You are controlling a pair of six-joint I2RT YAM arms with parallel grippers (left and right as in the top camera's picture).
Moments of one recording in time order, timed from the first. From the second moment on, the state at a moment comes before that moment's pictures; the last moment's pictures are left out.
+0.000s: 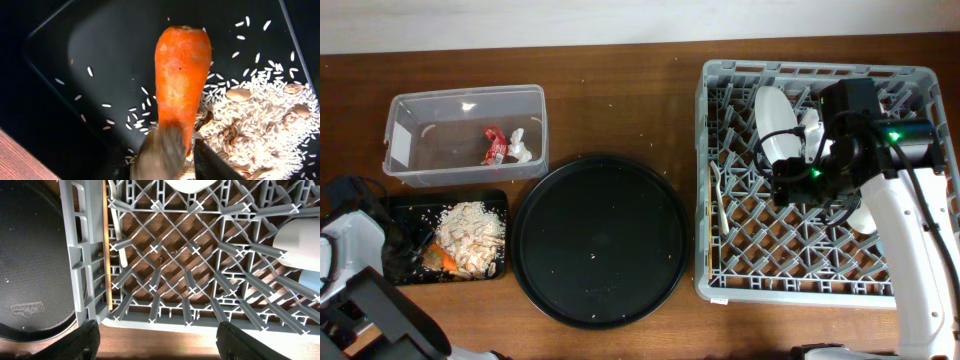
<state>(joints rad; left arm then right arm) 0.64 1.71 1.09 -0.82 -0.02 -0.37 0.03 1.46 1.54 -1.46 -0.07 0.11</state>
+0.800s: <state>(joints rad) -0.18 1.52 1.21 -1.06 0.15 -0.10 0.03 1.48 1.54 -1.33 -0.21 0.09</state>
